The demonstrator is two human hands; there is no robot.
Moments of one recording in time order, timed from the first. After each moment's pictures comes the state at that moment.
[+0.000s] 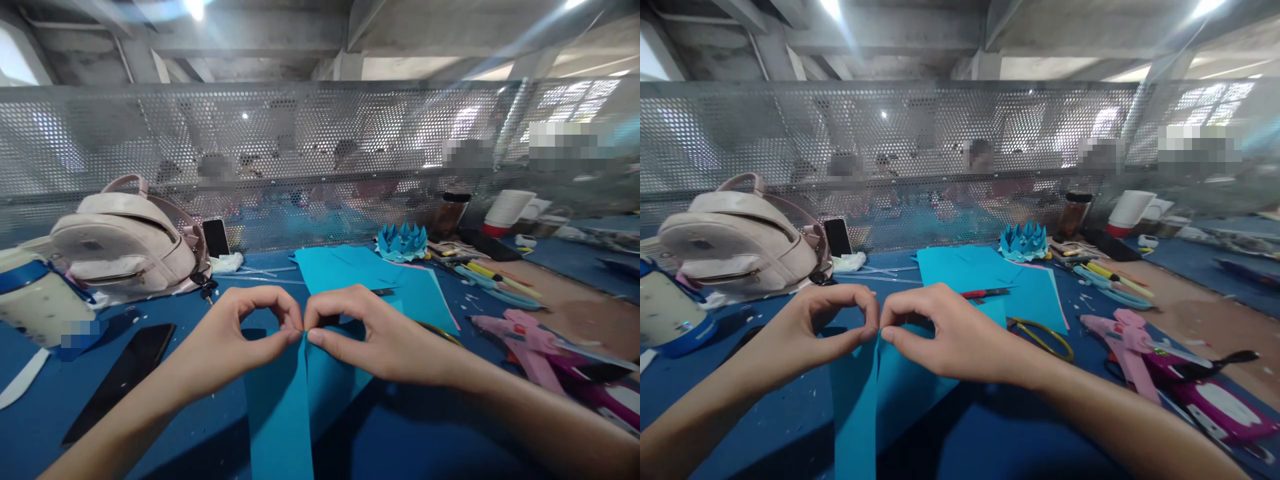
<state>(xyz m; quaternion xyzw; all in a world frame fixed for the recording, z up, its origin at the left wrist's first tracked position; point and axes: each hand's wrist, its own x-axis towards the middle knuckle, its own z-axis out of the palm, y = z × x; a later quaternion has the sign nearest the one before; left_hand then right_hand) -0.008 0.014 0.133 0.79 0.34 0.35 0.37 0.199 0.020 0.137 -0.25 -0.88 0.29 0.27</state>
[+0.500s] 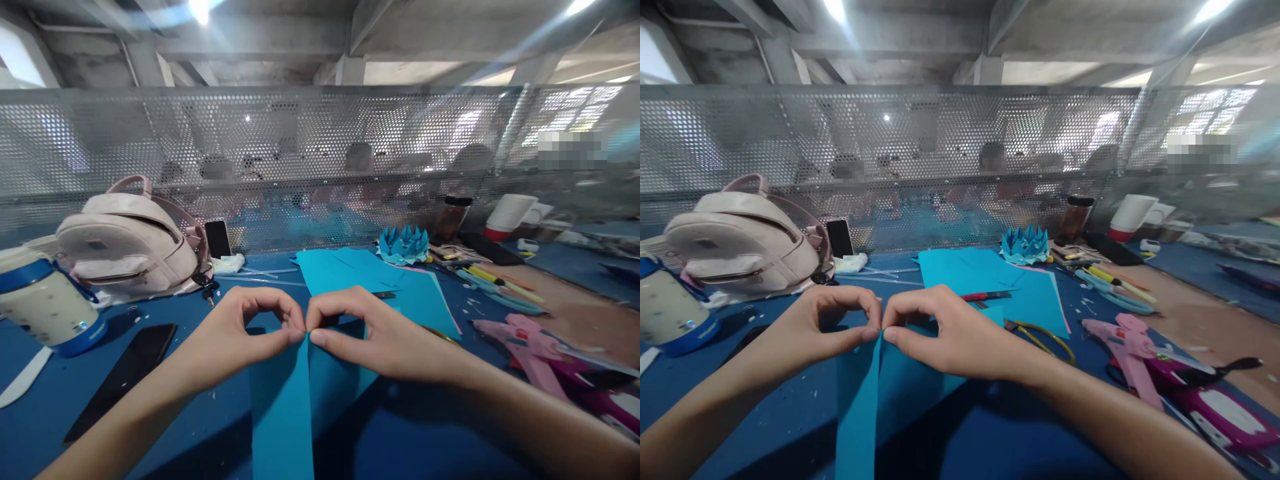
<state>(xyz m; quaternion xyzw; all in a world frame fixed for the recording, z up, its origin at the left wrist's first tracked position) -0.011 0.019 0.130 0.77 0.35 0.34 0.42 0.200 0.022 0.135 -0.26 -0.88 0.30 0.26</state>
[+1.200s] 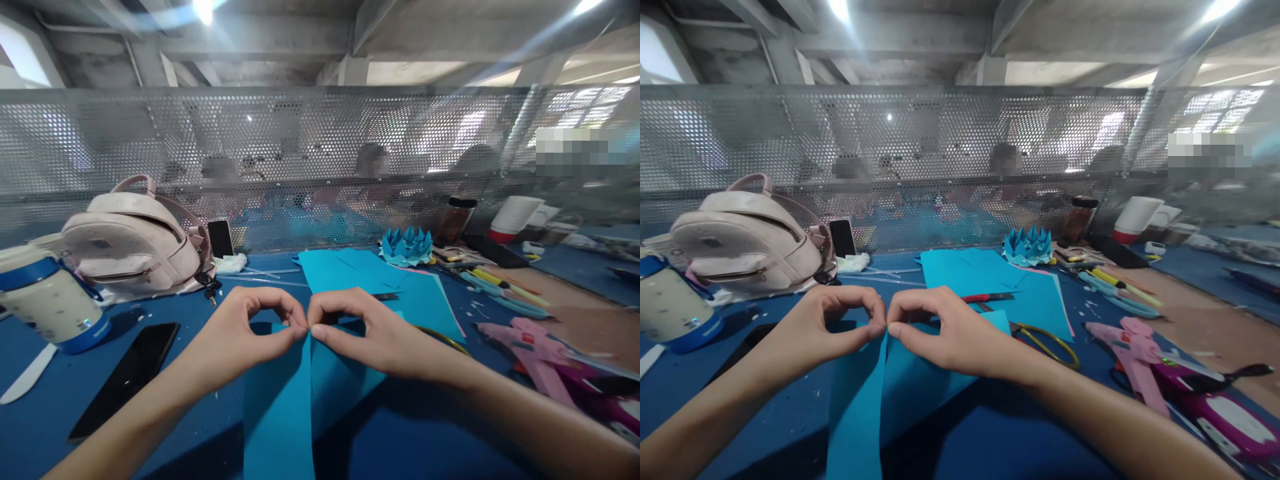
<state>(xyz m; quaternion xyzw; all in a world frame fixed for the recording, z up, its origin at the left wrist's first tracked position) -0.007 0.015 0.133 0.76 0.39 0.35 0.37 0.195 0.030 0.129 -0.26 -0.86 0.33 0.28</state>
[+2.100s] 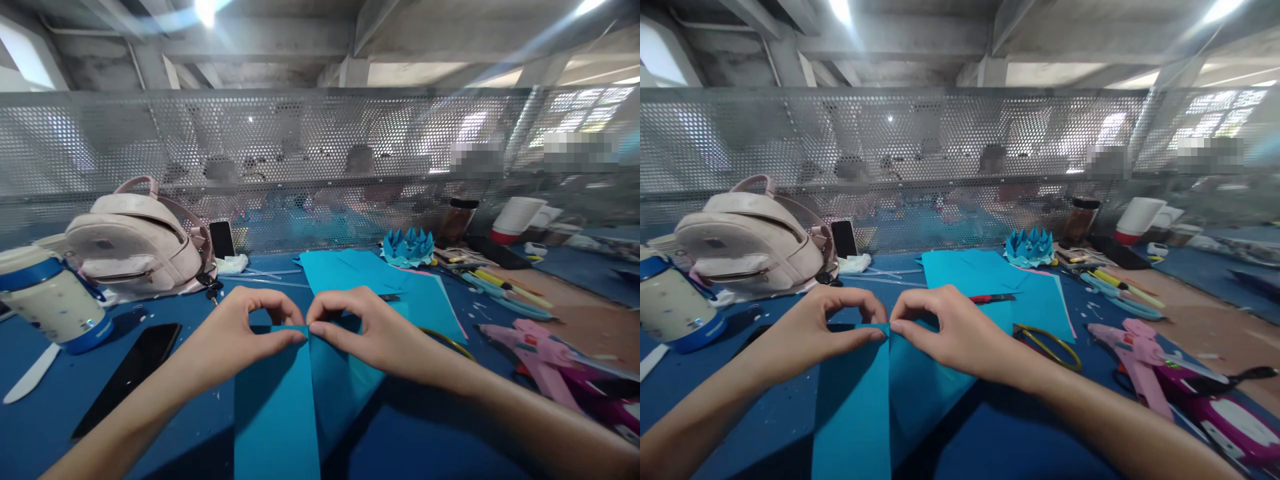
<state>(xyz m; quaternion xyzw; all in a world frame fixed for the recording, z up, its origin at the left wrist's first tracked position) -0.016 0.019 0.136 0.79 0.42 0.30 0.33 0.194 0.030 0.127 -0.29 -0.87 0.28 0.29</state>
